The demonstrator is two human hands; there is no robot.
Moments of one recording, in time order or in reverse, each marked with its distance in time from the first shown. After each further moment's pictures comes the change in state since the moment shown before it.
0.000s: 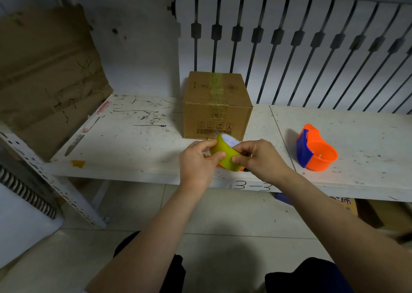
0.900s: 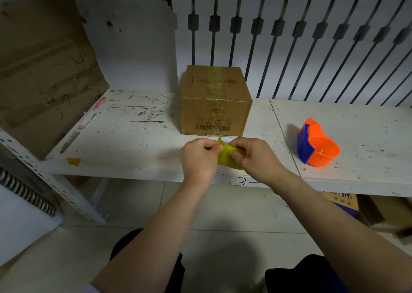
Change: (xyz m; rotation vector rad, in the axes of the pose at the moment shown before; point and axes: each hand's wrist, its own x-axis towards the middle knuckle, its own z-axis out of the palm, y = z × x) left_hand 0.002 0.010 0.011 0.079 0.064 -0.118; right_hand 0.001 0.000 0.009 -0.128 0.033 -0.014
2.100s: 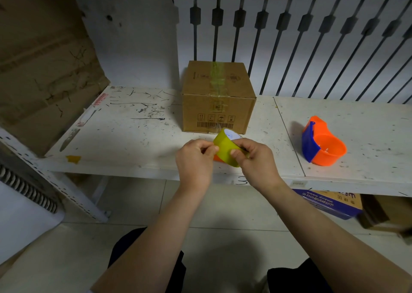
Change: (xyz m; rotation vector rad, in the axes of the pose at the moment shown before) left_hand 0.004 -0.019 -0.004 0.098 0.051 0.128; right_hand -0.002 0.006 0.028 0.338 0.203 0.090
